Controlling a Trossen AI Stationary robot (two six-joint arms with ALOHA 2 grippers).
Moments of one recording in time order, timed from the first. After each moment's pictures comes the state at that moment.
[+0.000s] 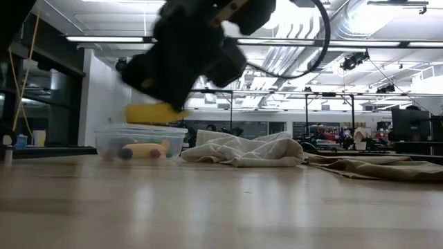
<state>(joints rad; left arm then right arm) -0.09 2.12 1.69 -1.01 0.43 -1.02 0.07 1.40 1.52 -0.98 -0.13 -0.21</state>
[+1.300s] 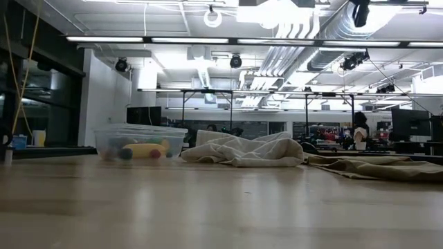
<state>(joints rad) 0.23 1.64 2.25 -1.30 -0.32 -0.36 -0.19 0.51 0.68 -0.07 0.04 0.52</state>
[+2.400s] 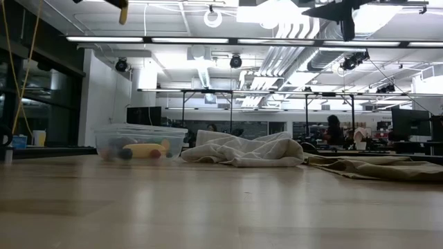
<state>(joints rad) 0.23 0.91 1.34 -1.12 -0.49 -0.47 -0.01 0.75 0.67 0.03 0.41 0.64</state>
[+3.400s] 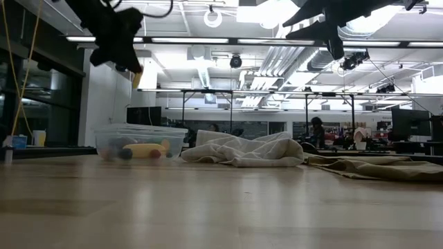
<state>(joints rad) 0.58 0.95 0.88 -0.73 -0.06 -0.34 -0.01 0.93 0.67 0.02 0.34 0.75</state>
